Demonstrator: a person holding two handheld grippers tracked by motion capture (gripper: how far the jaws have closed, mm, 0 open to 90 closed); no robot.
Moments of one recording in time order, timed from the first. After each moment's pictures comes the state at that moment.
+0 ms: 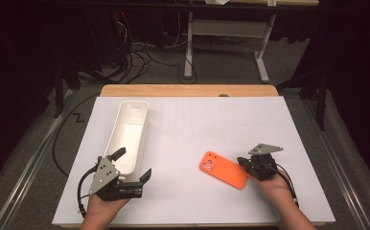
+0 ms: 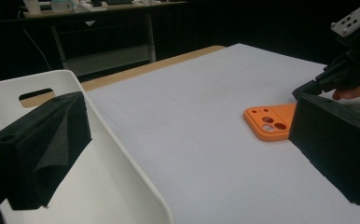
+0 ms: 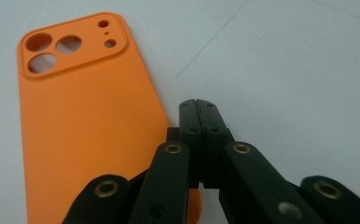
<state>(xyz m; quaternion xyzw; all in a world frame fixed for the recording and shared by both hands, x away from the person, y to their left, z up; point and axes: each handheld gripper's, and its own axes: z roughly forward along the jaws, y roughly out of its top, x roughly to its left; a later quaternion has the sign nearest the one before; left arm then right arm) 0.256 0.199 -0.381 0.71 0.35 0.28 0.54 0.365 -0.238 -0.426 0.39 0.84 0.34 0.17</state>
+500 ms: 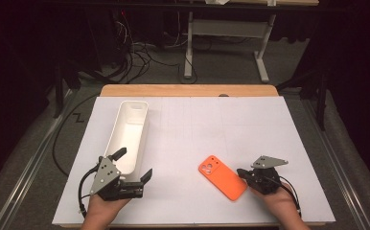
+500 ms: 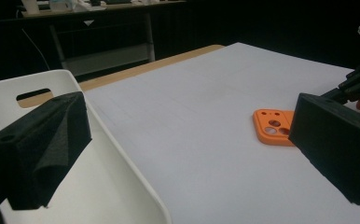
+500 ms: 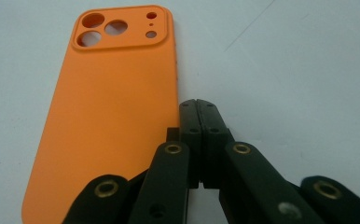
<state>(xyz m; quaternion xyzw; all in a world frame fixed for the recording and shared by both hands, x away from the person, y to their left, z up) 0.256 0.197 -0.381 0.71 0.35 0.28 0.54 0.331 -0.240 -0.429 0.37 0.85 0.36 0.15</state>
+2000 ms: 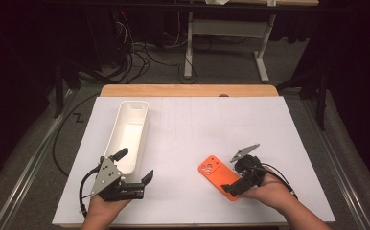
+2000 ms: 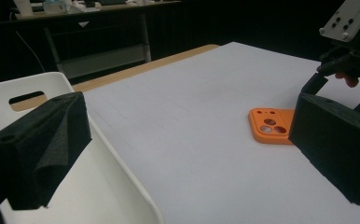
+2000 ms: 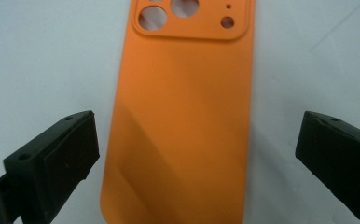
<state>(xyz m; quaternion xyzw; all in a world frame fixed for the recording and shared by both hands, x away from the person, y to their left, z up) 0.255 0.195 -0.381 0.72 0.34 0.28 0.54 0.350 -0.190 -0.400 0.32 0.92 0.22 0.05</state>
